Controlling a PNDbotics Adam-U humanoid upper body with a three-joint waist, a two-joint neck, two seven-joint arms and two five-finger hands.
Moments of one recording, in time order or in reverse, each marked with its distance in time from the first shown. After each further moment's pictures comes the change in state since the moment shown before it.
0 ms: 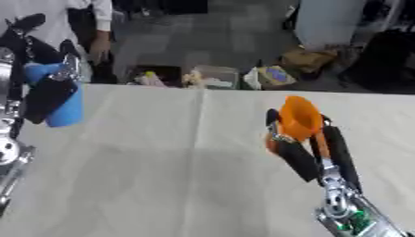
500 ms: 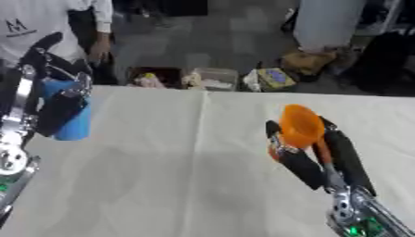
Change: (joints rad) left arm 0.028 0.022 -0.037 0.039 -0.016 -0.036 -0.078; right arm 0.024 -0.042 0.003 -0.005 0.166 0.039 0.126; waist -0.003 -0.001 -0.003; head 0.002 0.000
